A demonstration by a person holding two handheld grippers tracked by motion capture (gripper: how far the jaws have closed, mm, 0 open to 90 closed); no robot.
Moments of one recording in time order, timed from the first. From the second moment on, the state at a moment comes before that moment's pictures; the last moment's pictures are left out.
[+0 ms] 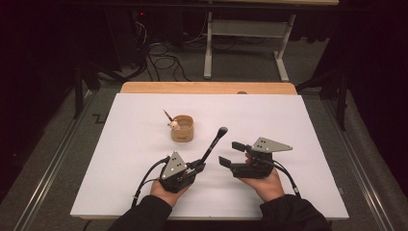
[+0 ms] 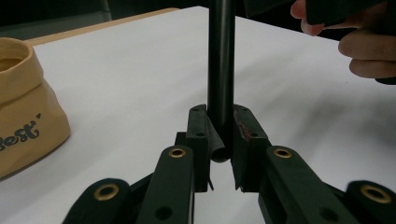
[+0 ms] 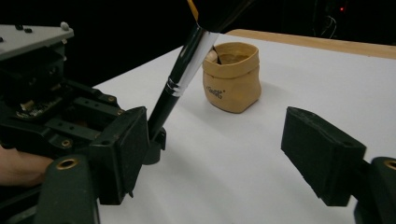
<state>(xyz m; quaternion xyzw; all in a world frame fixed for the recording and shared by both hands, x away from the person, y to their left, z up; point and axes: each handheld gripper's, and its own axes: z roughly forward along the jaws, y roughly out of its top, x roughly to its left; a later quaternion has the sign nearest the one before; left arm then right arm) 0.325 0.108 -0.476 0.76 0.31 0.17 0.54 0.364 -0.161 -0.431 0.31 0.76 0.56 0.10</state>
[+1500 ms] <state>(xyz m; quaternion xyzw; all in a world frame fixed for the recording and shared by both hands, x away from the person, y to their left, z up) 0.320 0.087 -0.483 0.77 0.29 0.16 0.54 0.366 -0.157 -0.437 0.34 0.70 0.63 0.02</state>
